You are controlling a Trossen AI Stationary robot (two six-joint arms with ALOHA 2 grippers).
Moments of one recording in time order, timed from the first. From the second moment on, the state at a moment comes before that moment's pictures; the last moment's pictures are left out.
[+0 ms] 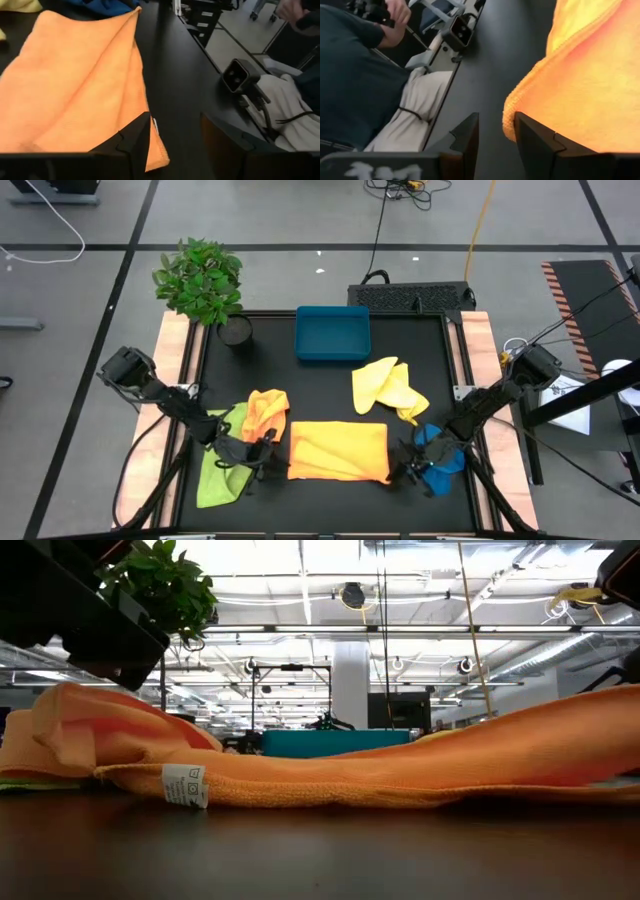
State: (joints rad) left arm -0.62 1.54 0.48 0.66 -0.21 -0.34; right arm 0.73 1.46 0.28 0.73 0.07 0.69
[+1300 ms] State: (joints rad) left arm -0.43 1.73 0.48 0.52 -0.48 -0.50; right arm 0.55 1.46 0.27 0.56 0.39 0.50
